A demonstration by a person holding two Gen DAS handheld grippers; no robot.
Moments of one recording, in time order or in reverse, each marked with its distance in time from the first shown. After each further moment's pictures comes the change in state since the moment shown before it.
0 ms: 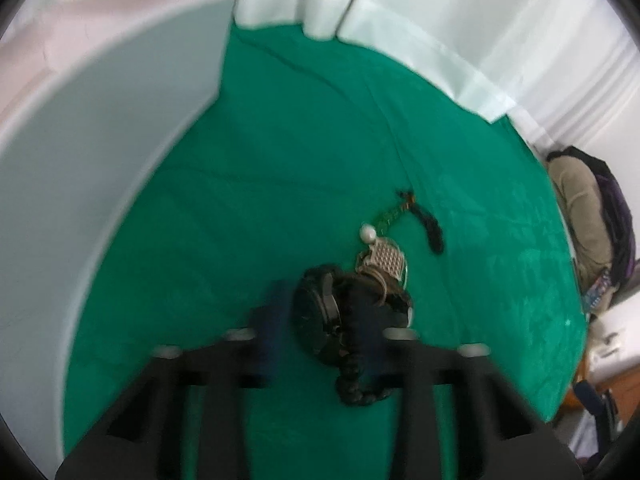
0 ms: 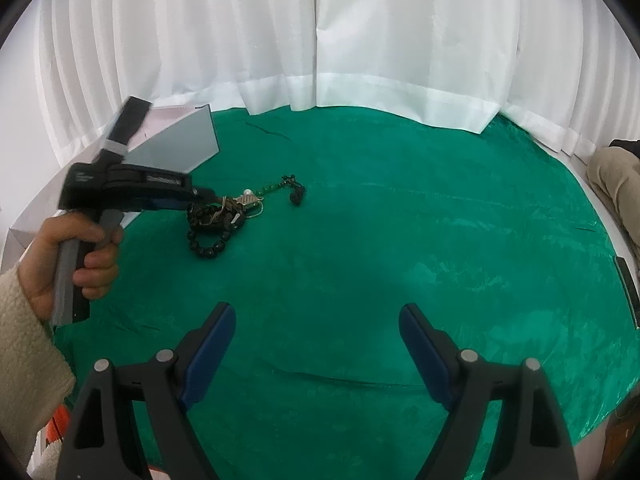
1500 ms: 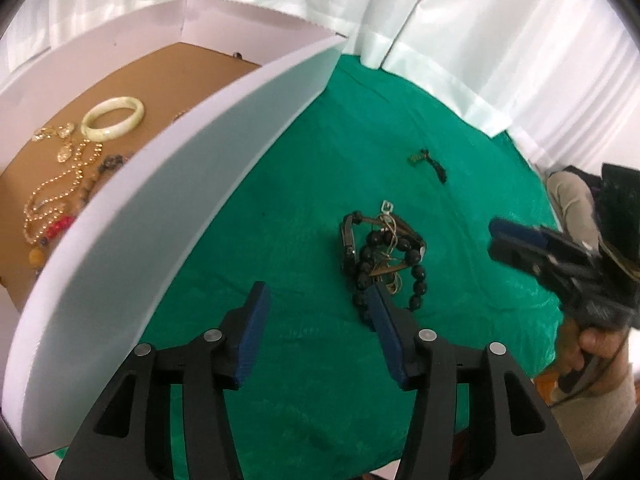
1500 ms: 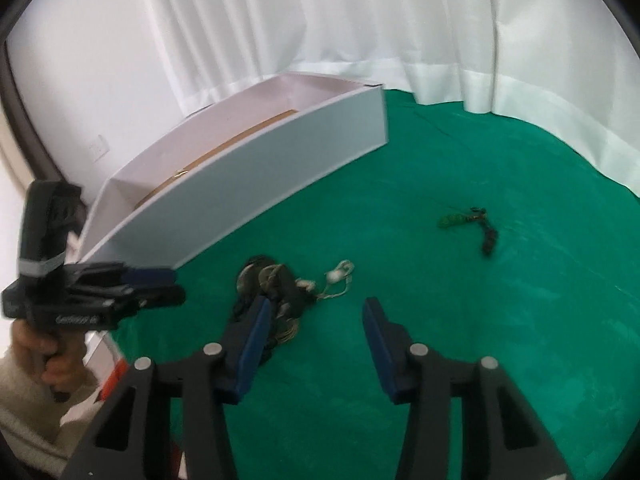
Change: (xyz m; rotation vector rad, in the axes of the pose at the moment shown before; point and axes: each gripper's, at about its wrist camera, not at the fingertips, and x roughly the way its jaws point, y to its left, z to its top) left arm -0.153 0.063 -0.151 -0.092 -0.139 0.063; right arm 0.039 0.094 0.052 -0.267 0.102 0.501
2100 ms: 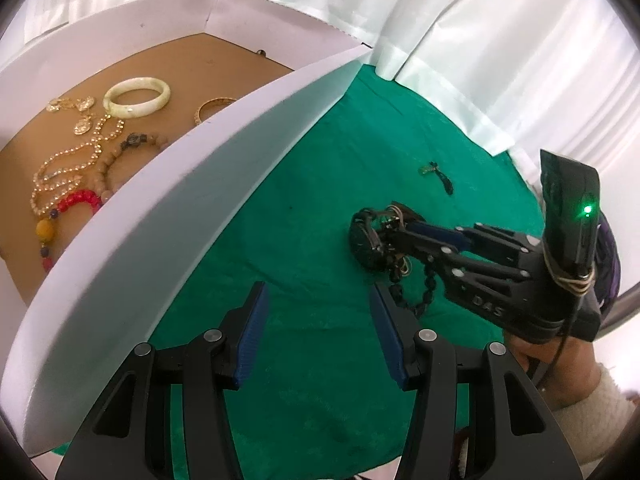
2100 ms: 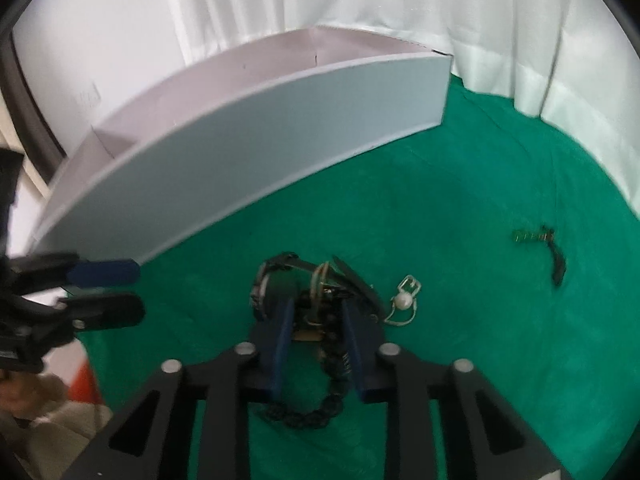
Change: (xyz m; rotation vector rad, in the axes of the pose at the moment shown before) left arm -0.003 0.027 -0.009 -0.076 -0.015 -0.033; right arm 0.092 0.044 0.018 -0.125 0.116 -0.107
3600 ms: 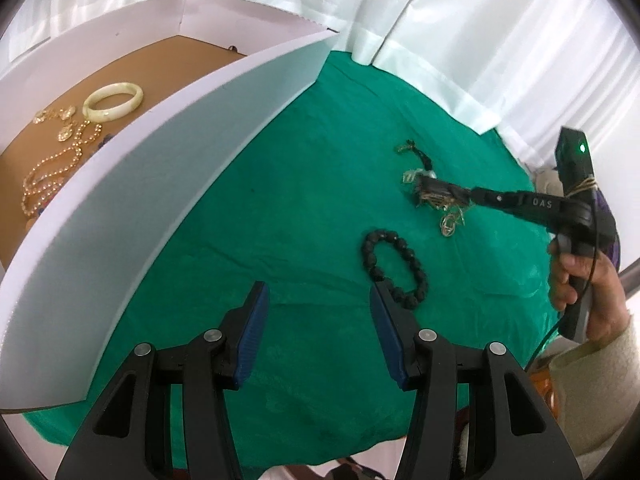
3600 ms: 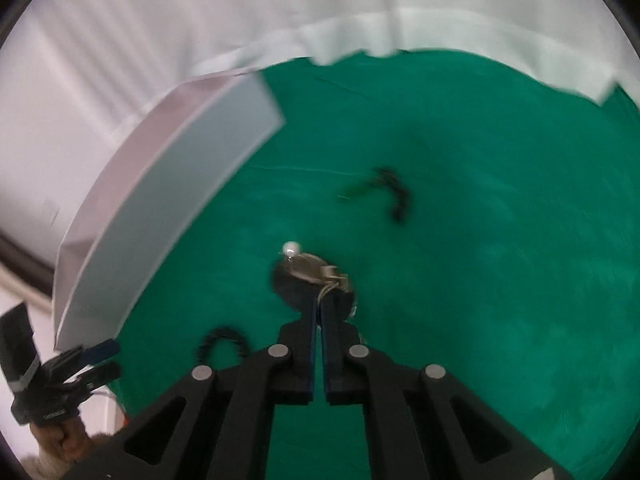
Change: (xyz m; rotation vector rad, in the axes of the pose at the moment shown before) left arm -0.002 -0.033 -0.014 0.065 0.032 0.001; right arm -0.056 -0.157 -0.031 0.472 0.014 0.003
